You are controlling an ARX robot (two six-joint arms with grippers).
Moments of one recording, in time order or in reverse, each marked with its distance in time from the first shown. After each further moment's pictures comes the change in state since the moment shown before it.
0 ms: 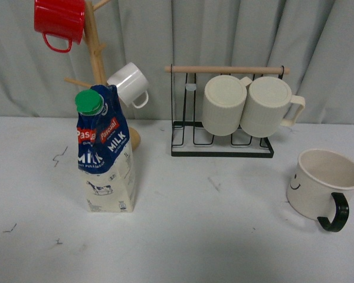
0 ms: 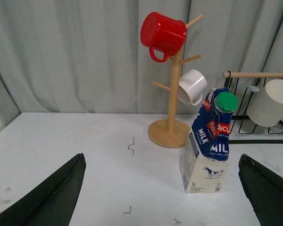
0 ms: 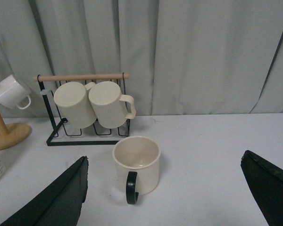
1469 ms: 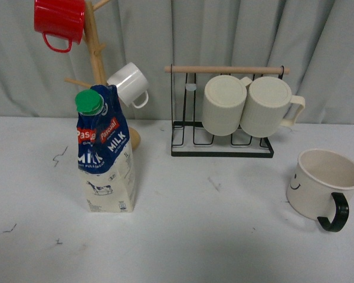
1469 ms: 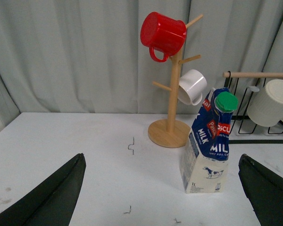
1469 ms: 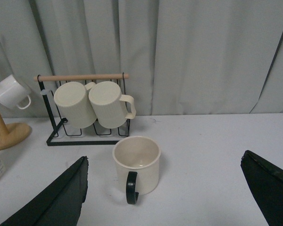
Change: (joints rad) left arm 0.000 0.000 0.000 0.000 0.000 0.000; right arm 0.000 0.000 0.000 0.000 0.000 0.000
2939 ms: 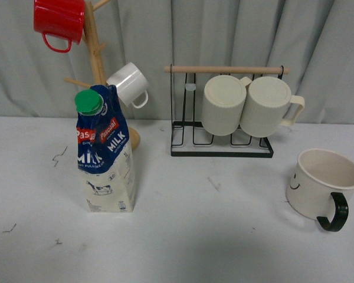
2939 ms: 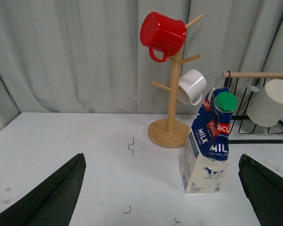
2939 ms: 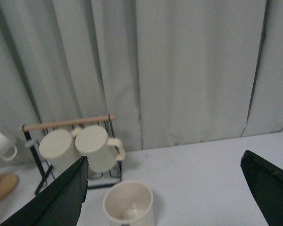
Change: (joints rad) left arm 0.000 0.000 0.000 0.000 0.000 0.000; right arm -0.060 0.448 0.063 0.499 0.021 0.070
